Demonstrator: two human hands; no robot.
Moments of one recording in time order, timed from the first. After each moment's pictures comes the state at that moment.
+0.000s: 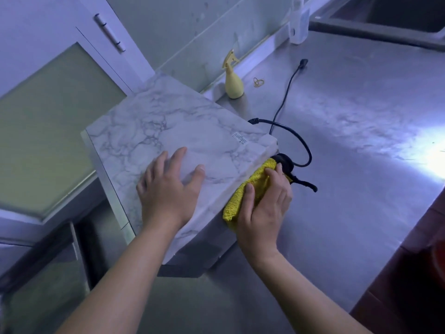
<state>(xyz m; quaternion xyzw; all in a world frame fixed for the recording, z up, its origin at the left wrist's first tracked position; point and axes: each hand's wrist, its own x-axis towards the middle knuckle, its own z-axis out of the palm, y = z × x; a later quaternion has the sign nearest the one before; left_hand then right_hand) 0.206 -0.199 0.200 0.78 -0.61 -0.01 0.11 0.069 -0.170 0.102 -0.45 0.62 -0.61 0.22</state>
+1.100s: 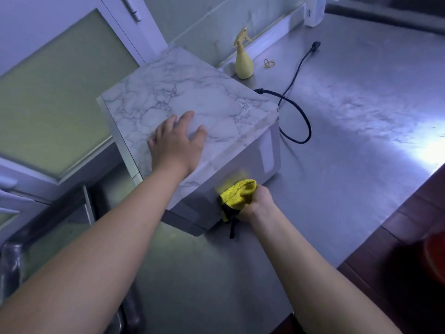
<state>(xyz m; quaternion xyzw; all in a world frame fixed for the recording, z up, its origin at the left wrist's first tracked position) 0.204 -0.200 0.202 0.79 -0.60 -0.02 0.11 0.060 -0.159 0.092 0.15 0.46 -0.40 0.78</state>
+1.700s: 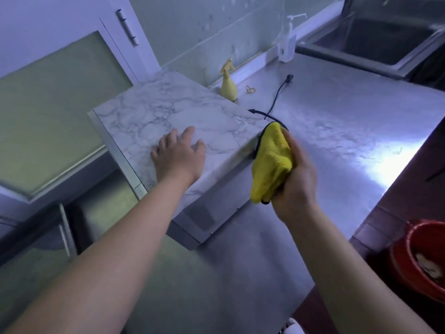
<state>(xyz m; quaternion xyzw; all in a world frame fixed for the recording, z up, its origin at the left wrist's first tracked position) 0.205 -0.202 0.202 0.78 -0.61 -0.02 0.11 -0.002 -0.139 0.191 -0.15 0.38 -0.64 0.65</state>
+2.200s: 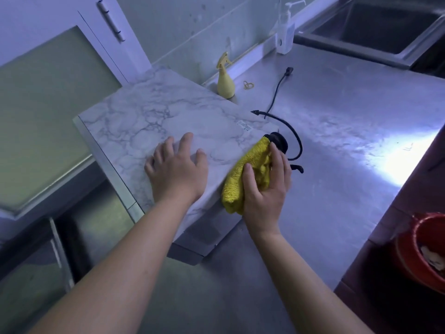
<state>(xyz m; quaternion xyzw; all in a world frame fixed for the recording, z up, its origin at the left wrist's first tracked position) 0.205 -0.201 0.201 0.78 -0.62 -0.02 0.11 0.071 -0.154 0.133 -0.36 0.59 -0.66 0.31</state>
